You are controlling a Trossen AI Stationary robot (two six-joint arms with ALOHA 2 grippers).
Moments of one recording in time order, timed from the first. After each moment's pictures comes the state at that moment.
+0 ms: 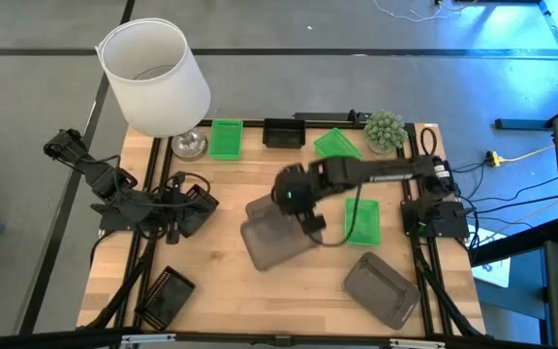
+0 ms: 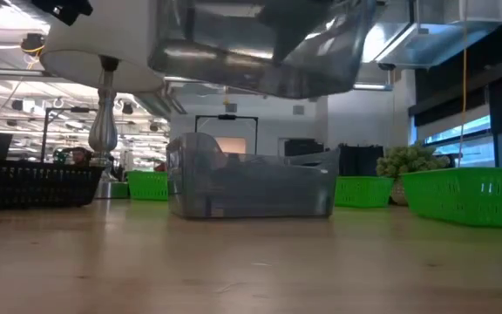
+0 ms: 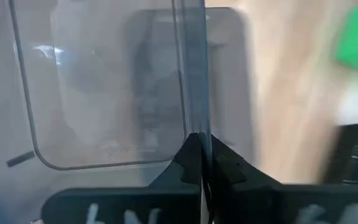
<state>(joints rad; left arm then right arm) -0.61 0.66 0.74 -0.60 -0.62 -0.23 0.08 1.90 1.90 -1.17 0.07 -0.33</state>
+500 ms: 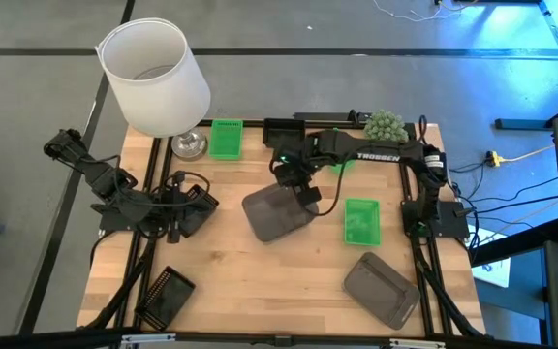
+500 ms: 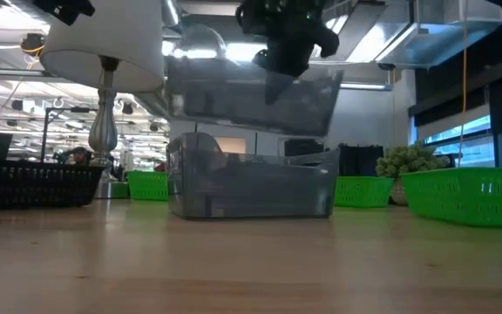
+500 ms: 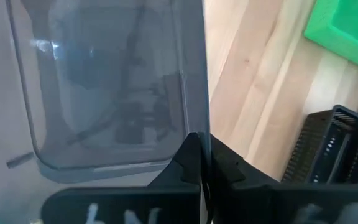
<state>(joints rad) -0.61 0.66 0.74 -0.60 -0.64 -0.23 -0.13 1.93 1.82 -1.08 -0.01 -0.55</state>
